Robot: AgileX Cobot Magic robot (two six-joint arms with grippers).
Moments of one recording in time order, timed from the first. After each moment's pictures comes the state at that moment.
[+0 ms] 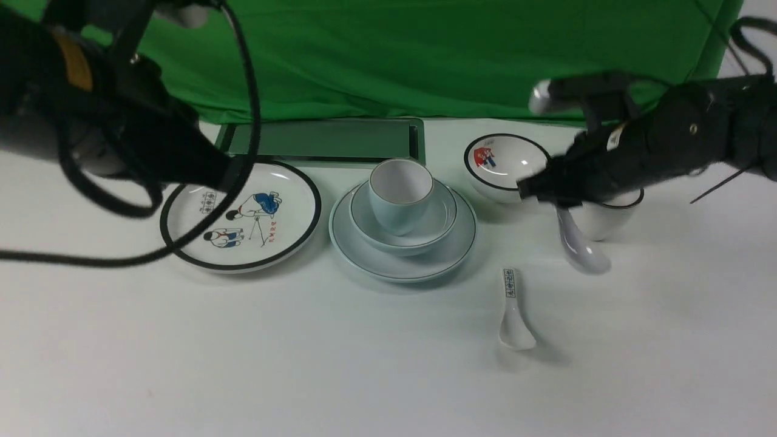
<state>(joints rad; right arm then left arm) 0.36 1.76 -1.31 0.17 0.32 -0.10 -0.40 1.19 -1.15 0.14 0.79 0.00</state>
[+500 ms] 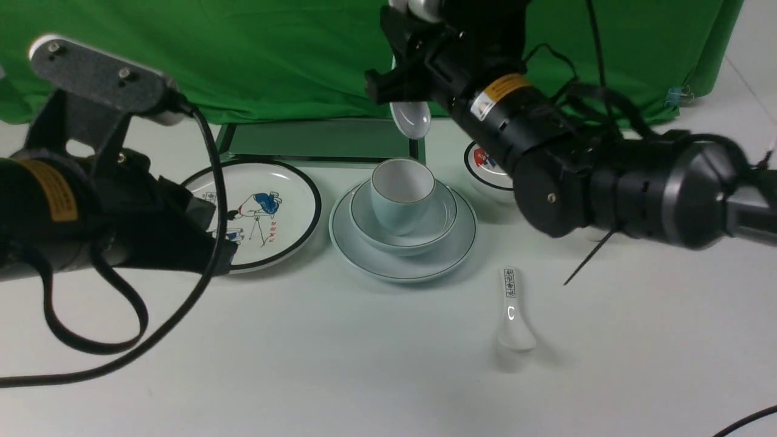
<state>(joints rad) 0.61 1.94 -1.32 0.17 -0.74 -0.12 -0.40 1.07 -0.88 0.14 0.55 -0.06</state>
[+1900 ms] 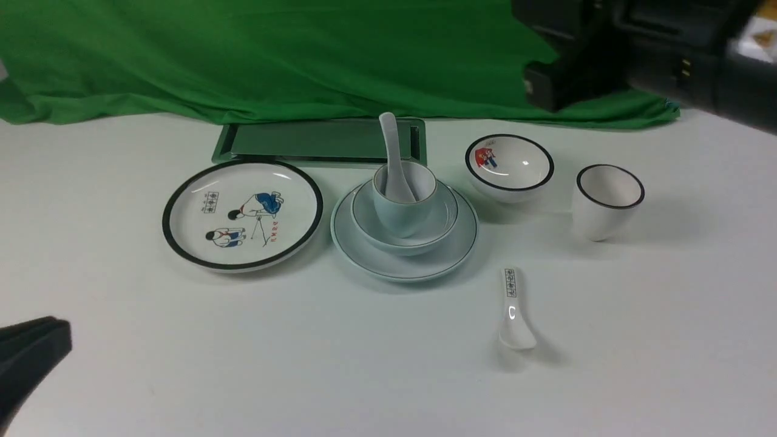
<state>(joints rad) 0.61 1.15 -1.04 0.18 0.01 -0.29 -0.40 0.28 -0.47 0.10 0.58 -0.16</state>
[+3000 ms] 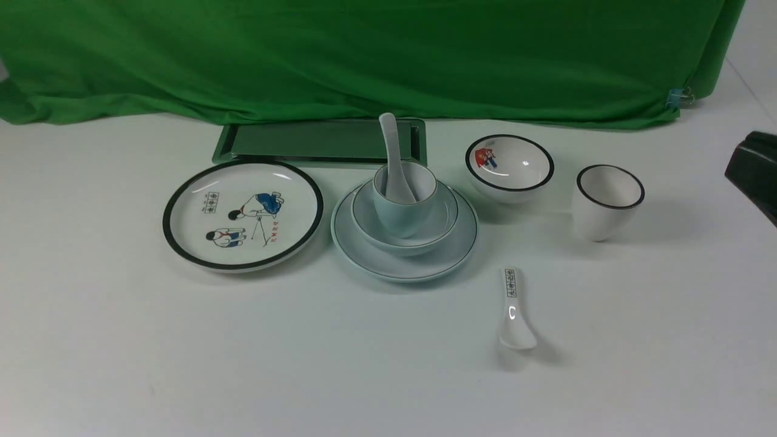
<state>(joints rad) 0.61 0.61 -0.61 0.18 0.01 -0.29 -0.40 0.06 -0.46 0.10 0.68 -0.15</state>
